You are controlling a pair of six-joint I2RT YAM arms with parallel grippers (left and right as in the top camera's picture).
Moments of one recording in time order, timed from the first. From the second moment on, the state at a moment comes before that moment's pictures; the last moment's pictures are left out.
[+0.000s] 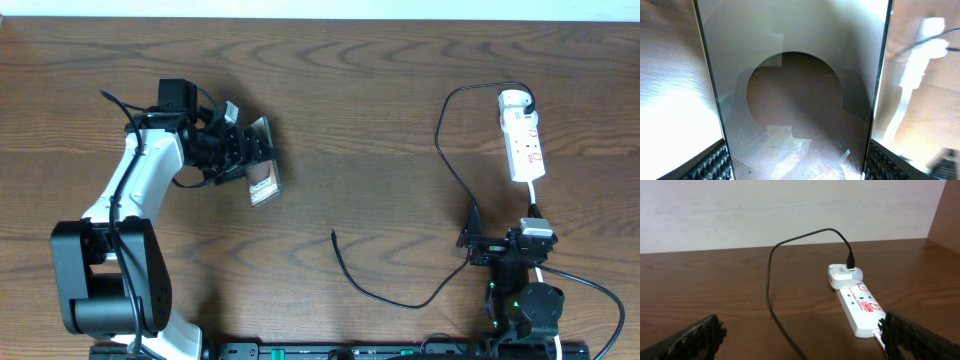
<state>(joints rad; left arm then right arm) 0.02 1.76 1.21 -0.80 0.72 -0.31 -0.01 0.01 0.01 -0.07 0.05 0.06</state>
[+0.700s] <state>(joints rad) 0.02 1.76 1.21 -0.75 1.21 -1.04 -0.01 0.01 0.01 -0.07 0.05 0.06</state>
